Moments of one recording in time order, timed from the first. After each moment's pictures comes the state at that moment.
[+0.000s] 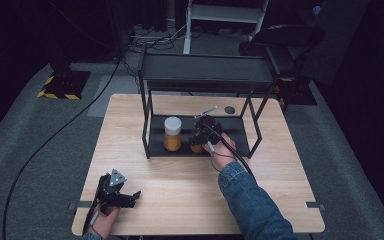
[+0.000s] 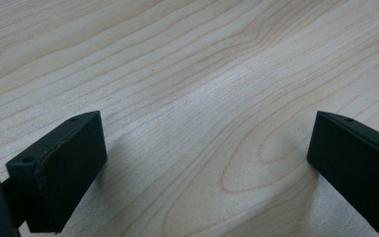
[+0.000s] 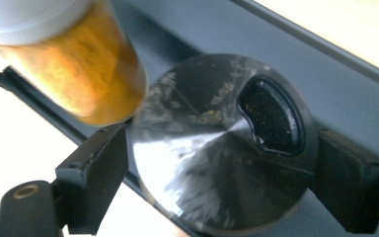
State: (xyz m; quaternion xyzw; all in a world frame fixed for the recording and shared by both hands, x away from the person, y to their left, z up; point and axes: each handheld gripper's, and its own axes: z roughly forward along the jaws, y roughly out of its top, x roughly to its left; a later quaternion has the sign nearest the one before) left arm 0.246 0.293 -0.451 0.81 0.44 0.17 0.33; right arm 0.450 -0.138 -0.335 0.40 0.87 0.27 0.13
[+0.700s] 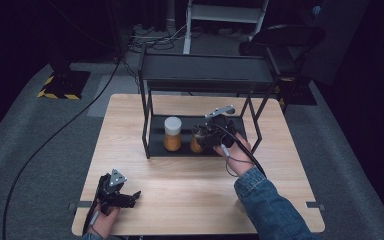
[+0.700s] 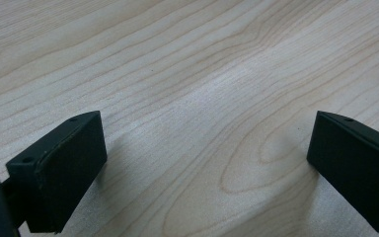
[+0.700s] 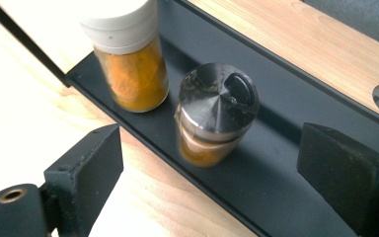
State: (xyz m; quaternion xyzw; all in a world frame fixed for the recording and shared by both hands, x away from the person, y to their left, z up) left arm 0.246 0.293 -0.451 0.81 0.44 0.17 0.33; right arm 0.392 -0.174 -0.286 0.37 0.86 0.31 0.16
